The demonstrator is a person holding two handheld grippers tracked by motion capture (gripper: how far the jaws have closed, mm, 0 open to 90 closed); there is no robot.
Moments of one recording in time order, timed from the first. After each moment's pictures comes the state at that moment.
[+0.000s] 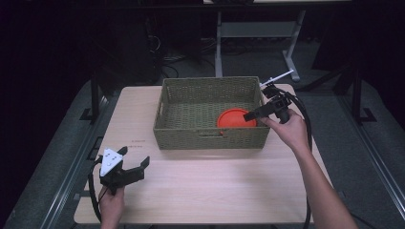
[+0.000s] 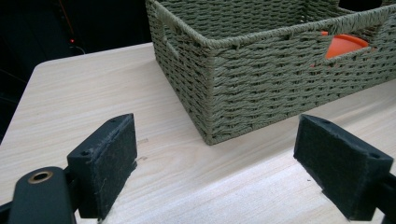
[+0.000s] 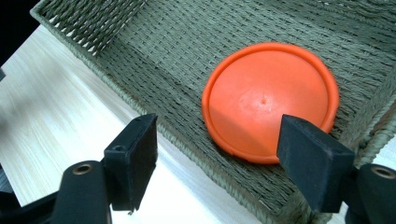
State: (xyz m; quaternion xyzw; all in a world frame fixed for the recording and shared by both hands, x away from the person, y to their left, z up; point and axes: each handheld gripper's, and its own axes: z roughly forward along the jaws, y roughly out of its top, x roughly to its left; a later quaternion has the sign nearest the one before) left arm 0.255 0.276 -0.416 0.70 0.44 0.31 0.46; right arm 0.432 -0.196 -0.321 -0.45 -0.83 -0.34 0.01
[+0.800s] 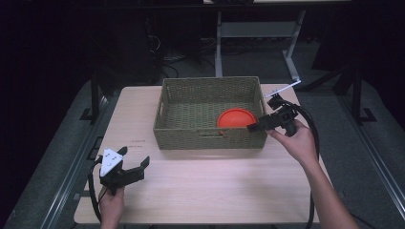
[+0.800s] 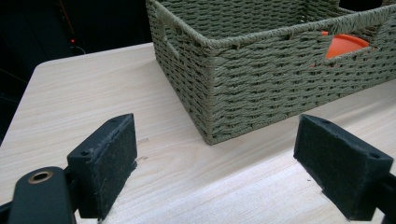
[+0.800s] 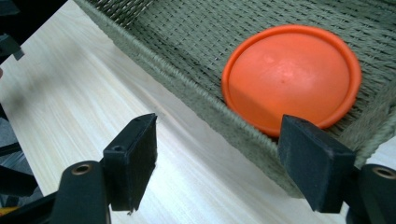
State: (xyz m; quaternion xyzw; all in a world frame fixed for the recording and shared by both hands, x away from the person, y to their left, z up) left arm 0.255 0.276 -0.416 0.70 0.44 0.32 0.46; right arm 0.392 -0.203 -0.324 -0.42 -0.84 -0.35 0.01
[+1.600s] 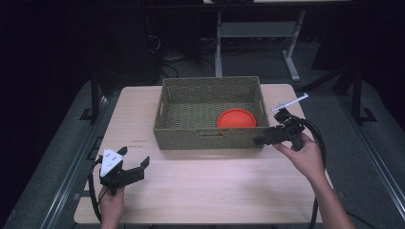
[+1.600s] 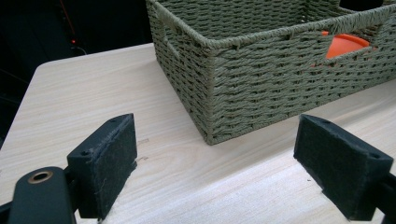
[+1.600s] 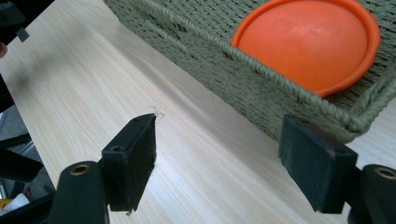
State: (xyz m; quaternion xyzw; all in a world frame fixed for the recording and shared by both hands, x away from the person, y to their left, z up) left arm 0.254 0.276 -0.415 0.70 0.44 0.32 0.46; right arm 0.362 -0.218 -0.345 -0.42 -0.84 -0.35 0.01
